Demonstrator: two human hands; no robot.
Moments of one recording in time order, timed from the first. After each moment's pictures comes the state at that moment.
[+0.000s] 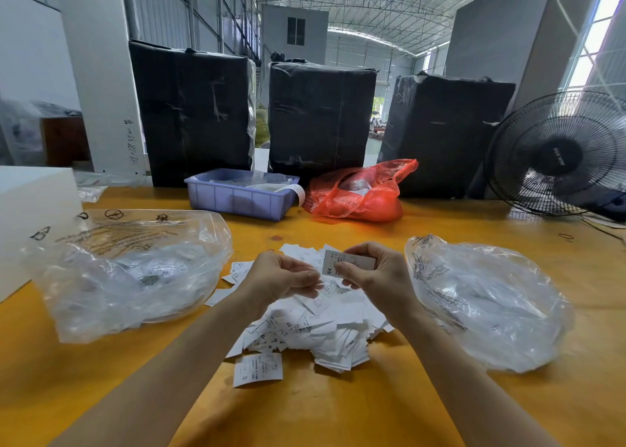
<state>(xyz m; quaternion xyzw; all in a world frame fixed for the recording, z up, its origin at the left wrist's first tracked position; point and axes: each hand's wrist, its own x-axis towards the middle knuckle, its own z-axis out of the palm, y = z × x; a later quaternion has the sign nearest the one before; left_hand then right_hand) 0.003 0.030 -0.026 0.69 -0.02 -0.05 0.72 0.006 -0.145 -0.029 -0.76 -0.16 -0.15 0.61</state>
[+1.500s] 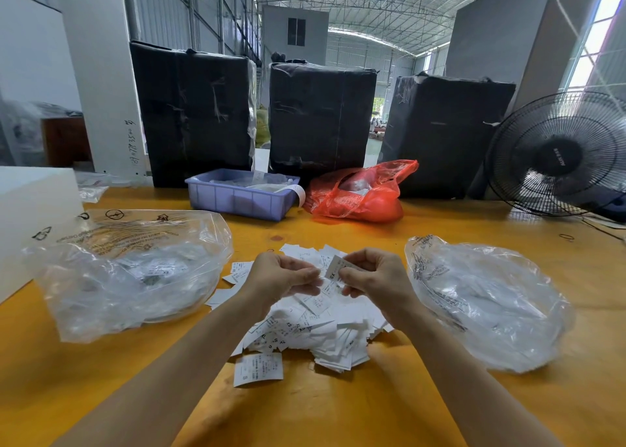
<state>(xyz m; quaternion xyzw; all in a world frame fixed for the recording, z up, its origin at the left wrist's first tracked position) 0.003 0.028 -0.029 0.69 -0.02 -0.02 0.73 0.011 -0.148 -0.034 -0.75 -0.13 -0.07 0.65</state>
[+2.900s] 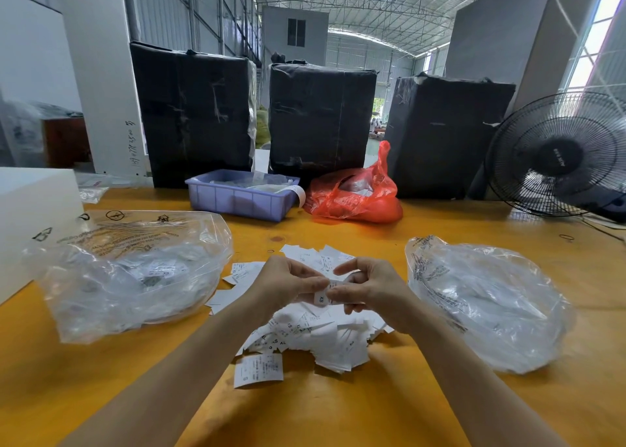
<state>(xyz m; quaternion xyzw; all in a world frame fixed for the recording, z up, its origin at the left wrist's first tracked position) -0.001 0.023 -0.029 0.74 -0.05 -0.04 0.67 0.009 -0.153 -0.032 -0.79 -0.16 0.06 0.59</state>
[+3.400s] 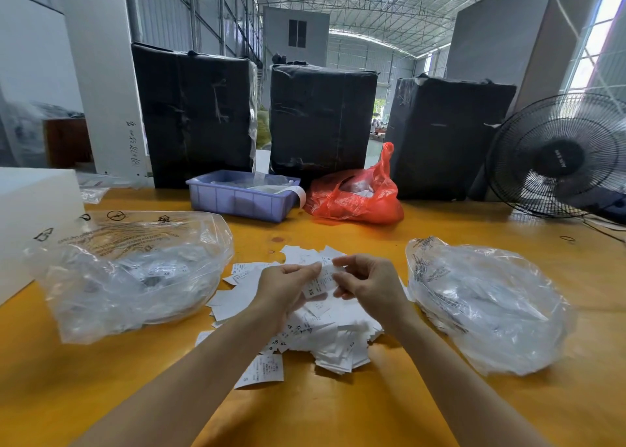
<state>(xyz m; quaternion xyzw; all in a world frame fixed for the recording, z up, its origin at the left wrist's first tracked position) -0.004 0.006 -0.034 0.59 0.08 0.00 0.81 0.012 -0.141 -0.042 -0.79 -0.16 -0.10 0.58</state>
